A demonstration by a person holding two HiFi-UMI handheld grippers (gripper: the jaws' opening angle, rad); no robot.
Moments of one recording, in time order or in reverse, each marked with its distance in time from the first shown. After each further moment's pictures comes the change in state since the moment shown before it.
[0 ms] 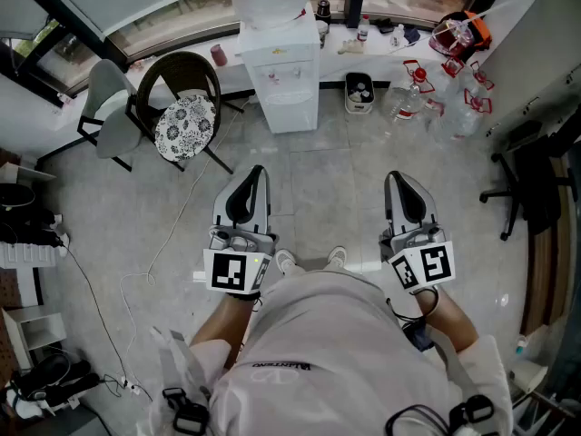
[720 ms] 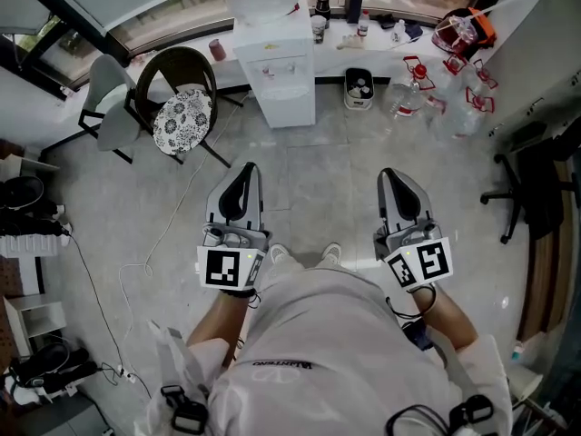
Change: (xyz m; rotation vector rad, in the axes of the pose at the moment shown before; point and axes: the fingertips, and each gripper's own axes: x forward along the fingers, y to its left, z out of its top) left arm 0.019 -0.034 -0.007 0.029 0.045 0.040; right arm -0.011 -0.037 0.000 0.062 0.001 0.067
